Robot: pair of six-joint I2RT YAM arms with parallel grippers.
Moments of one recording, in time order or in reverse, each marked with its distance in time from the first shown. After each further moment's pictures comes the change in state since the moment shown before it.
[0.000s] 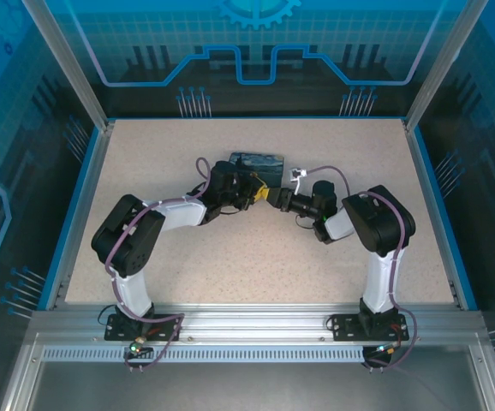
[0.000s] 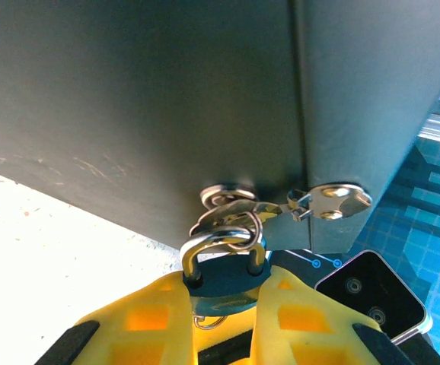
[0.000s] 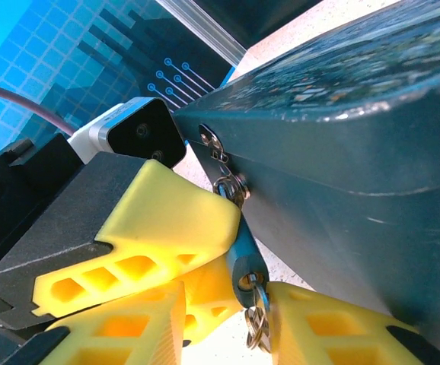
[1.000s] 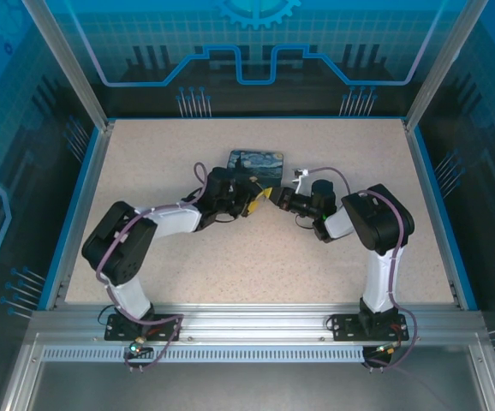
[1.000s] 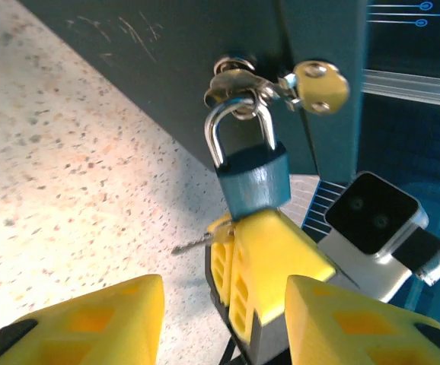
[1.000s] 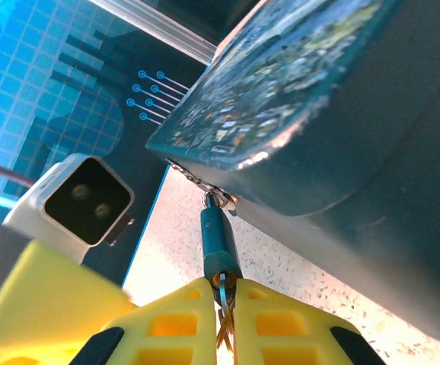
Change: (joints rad) left arm -0.005 -0.101 -0.093 -0.069 0.019 0.089; right arm -0.005 0.015 0.014 -0.065 0.029 0.169
